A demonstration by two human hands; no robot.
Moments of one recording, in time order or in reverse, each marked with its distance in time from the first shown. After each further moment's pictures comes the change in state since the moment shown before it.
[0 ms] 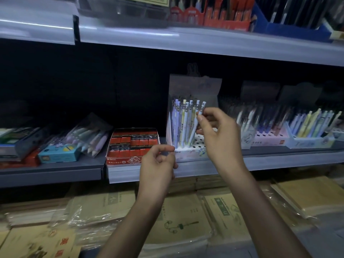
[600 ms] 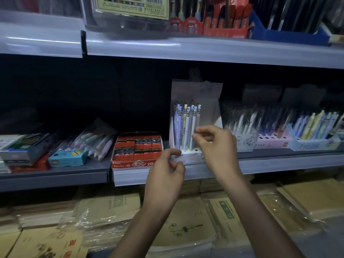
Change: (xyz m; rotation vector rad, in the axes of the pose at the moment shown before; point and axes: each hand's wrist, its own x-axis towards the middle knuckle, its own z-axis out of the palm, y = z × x) left_hand -0.010 -0.006 0.003 0.347 -0.060 0.134; right_hand -0.006 0.015 0.006 -0.060 -0.064 0.134
